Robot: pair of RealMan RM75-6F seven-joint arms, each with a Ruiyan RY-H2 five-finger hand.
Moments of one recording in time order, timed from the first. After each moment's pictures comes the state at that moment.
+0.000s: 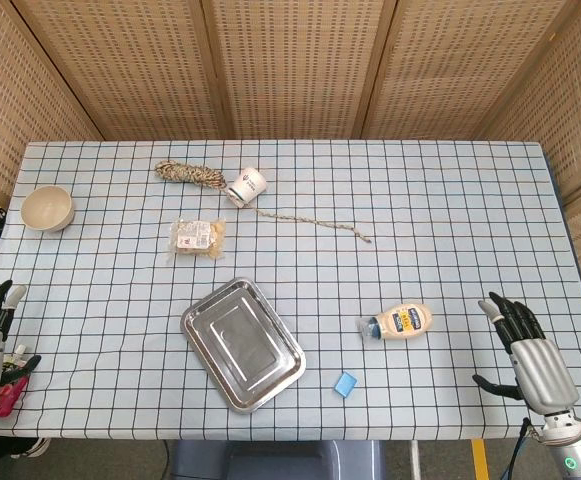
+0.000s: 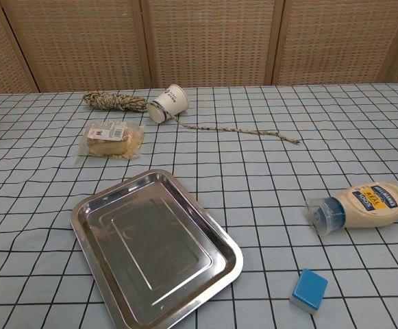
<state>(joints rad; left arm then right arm) -0.03 -1.17 -0.04 -1.68 1.47 1.54 0.23 0.11 -1.08 -0.02 -1.67 -1.63 1.45 0.15</state>
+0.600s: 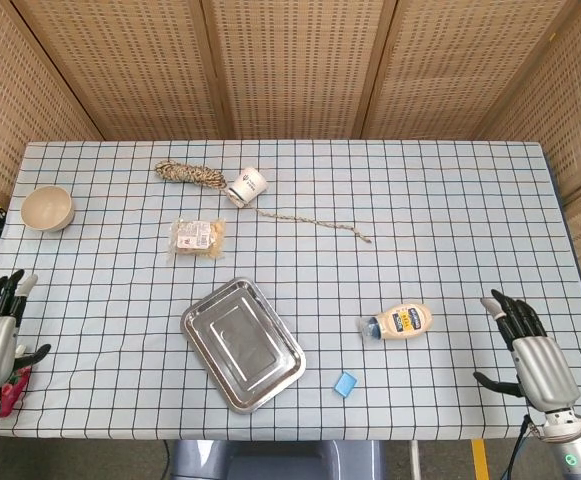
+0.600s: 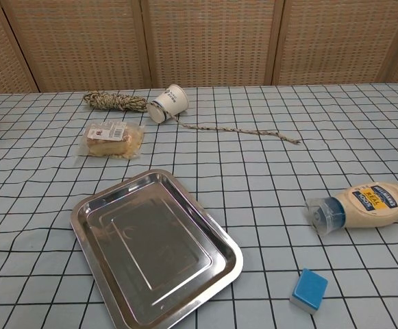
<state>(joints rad) -0.10 -1.20 -0.09 -1.69 1.38 1.44 0.30 0.12 -1.08 -0.01 -1.67 -1.61 1.44 0.17</state>
